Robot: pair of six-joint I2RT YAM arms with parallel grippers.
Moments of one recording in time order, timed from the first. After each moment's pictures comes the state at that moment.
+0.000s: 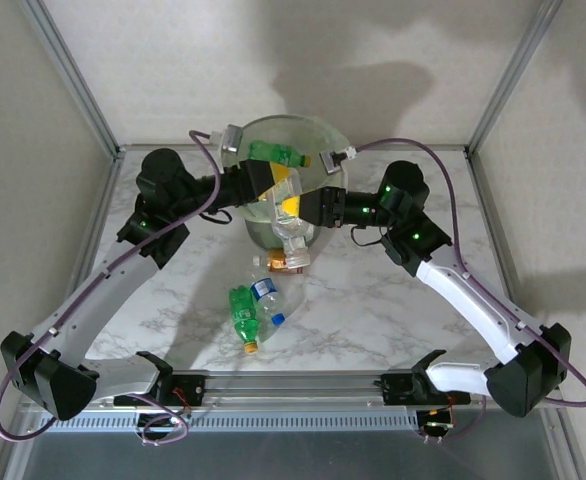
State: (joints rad) left arm -0.47 1.24 1.24 0.13 0.81 -1.07; right arm 0.62 1.24 1.17 0.19 -0.94 0.95
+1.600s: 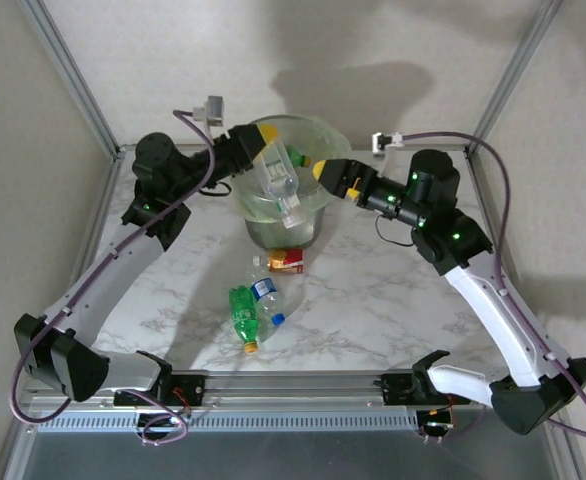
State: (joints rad) left arm -0.38 1.35 1.36 0.22 0.65 -1.13; right arm 0.52 1.14 1.35 -0.38 -0.40 0.77
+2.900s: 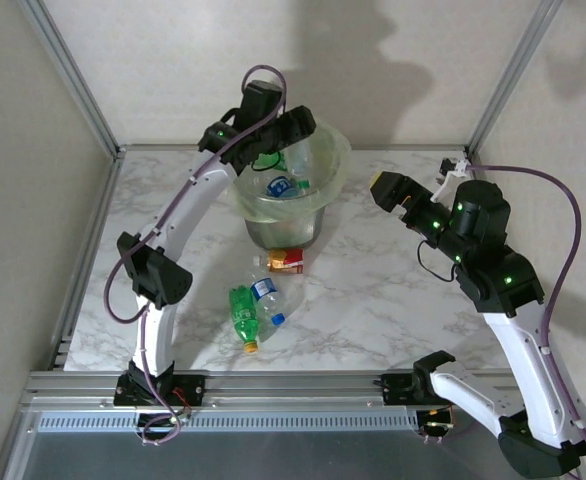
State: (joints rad) left arm -0.54 2.07 2.35 -0.81 -0.04 -0.78; right arm 0.42 0.91 1.32 -0.67 -0.11 0.77
